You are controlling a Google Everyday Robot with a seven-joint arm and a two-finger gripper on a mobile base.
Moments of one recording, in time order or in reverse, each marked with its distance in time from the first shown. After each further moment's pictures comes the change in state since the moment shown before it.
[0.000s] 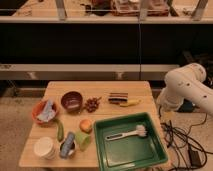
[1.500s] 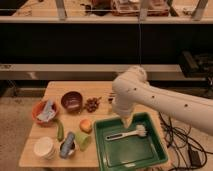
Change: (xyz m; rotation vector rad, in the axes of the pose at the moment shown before) arm -0.240 0.049 -0.002 -0.043 -0.162 -0.949
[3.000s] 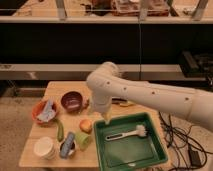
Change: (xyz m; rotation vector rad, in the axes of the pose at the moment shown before) arm -0.044 -0.089 0.017 -0.011 -0.056 -0.260
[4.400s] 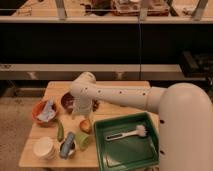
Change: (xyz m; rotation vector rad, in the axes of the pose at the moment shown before) arm 0.007 -0.074 0.101 0.010 -0.057 -0.110
